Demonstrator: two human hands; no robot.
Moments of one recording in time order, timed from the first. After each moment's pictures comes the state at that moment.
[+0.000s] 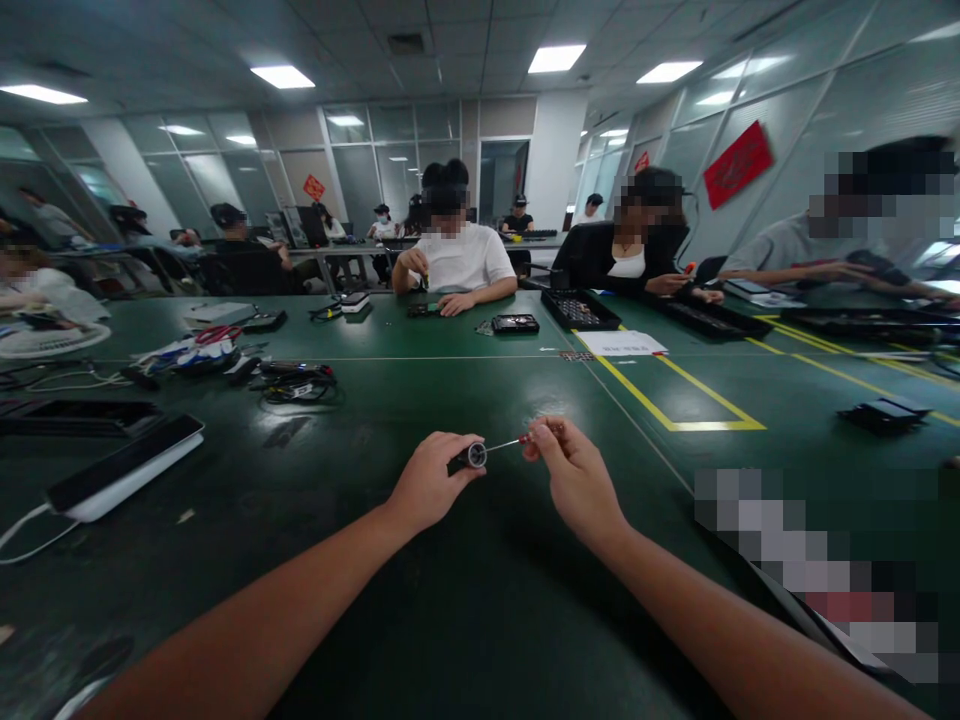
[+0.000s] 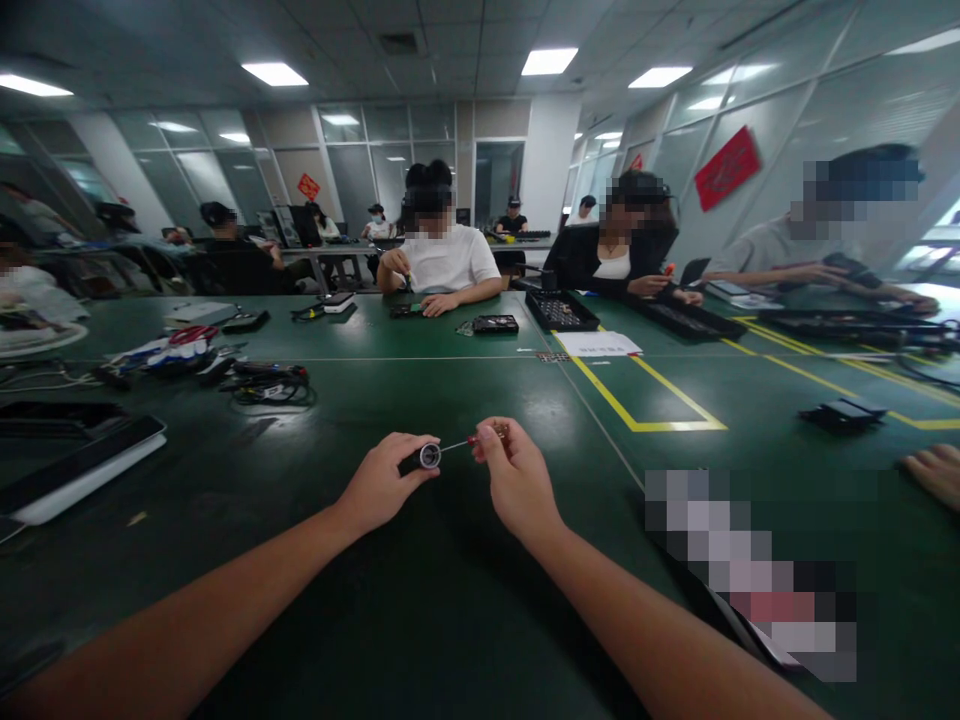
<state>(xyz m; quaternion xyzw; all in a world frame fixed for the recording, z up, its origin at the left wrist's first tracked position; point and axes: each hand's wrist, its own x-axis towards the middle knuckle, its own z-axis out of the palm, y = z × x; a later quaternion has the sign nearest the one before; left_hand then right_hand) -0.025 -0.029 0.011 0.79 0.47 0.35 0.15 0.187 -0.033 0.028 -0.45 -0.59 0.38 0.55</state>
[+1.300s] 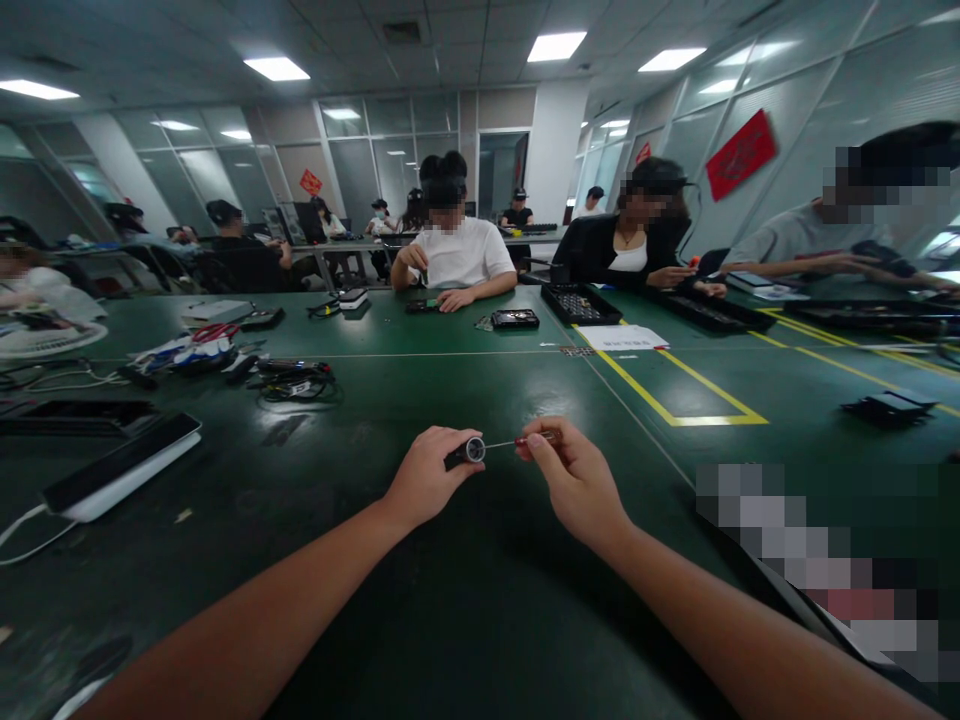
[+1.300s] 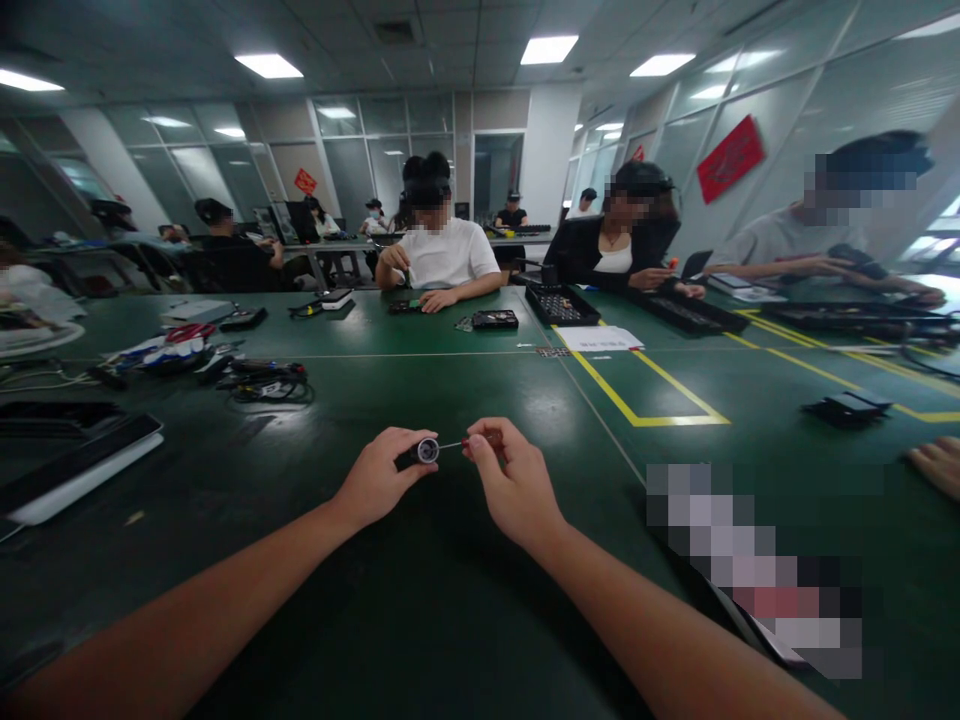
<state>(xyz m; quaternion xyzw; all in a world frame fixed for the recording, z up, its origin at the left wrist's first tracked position) -0.029 -0.026 0.010 0.80 0.47 0.35 0.14 0.189 -0.044 0.037 -0.43 -0.65 0.34 0.52</state>
